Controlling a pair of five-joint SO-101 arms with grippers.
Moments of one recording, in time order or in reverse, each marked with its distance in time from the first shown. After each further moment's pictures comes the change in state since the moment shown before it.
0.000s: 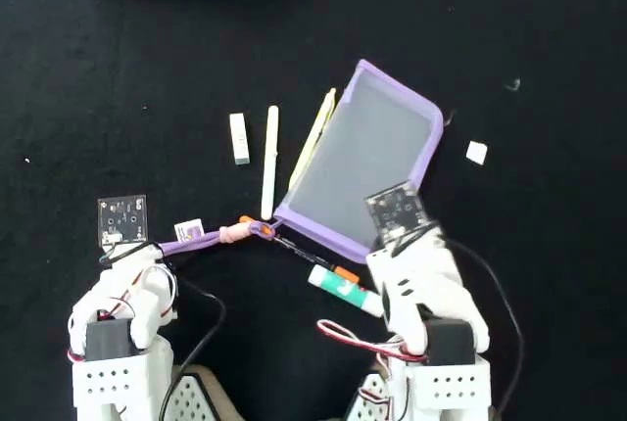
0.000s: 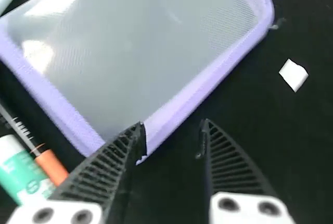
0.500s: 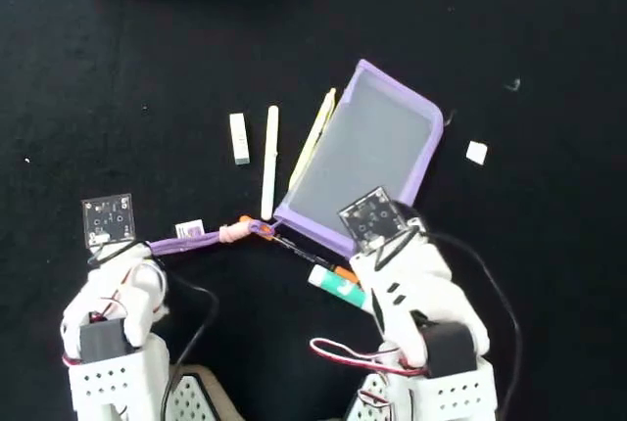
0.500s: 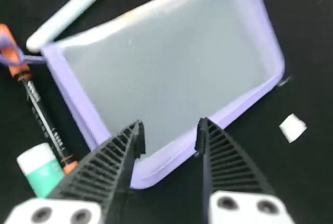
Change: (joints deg) left arm -6.7 0.0 -0.5 -2.3 -3.3; right arm -7.6 0.4 -6.5 0.2 0.9
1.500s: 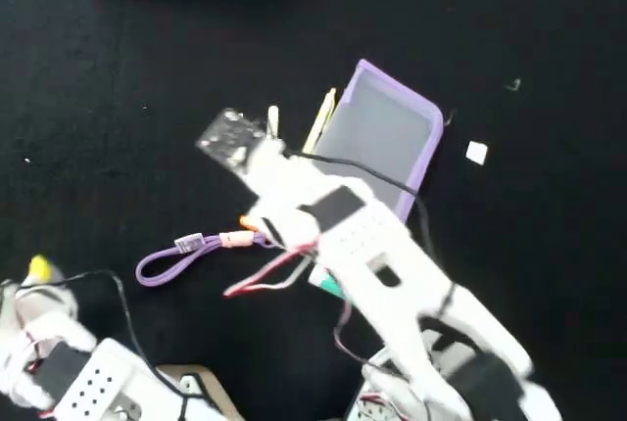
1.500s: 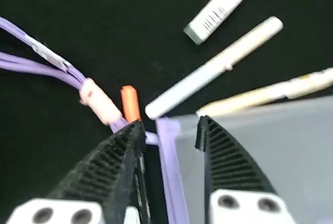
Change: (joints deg) left arm -48.2 0.0 0.2 -14.3 10.2; right arm -26.7 82.0 -46.6 -13.6 -5.0
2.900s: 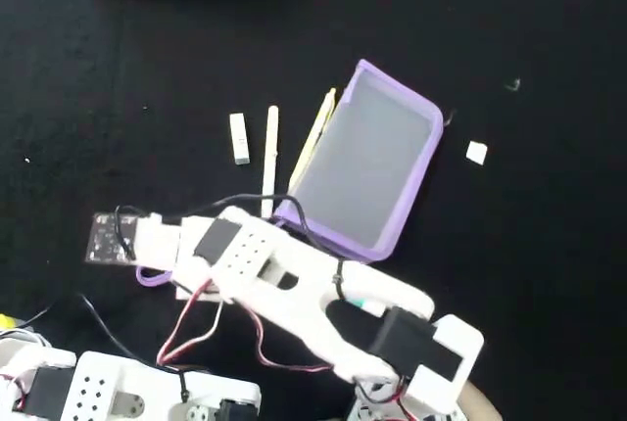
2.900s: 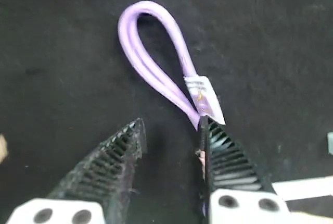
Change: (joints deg) left arm -19.5 0.0 0.3 2.9 -5.5; right arm -22.2 22.2 -12.4 1.1 8.9
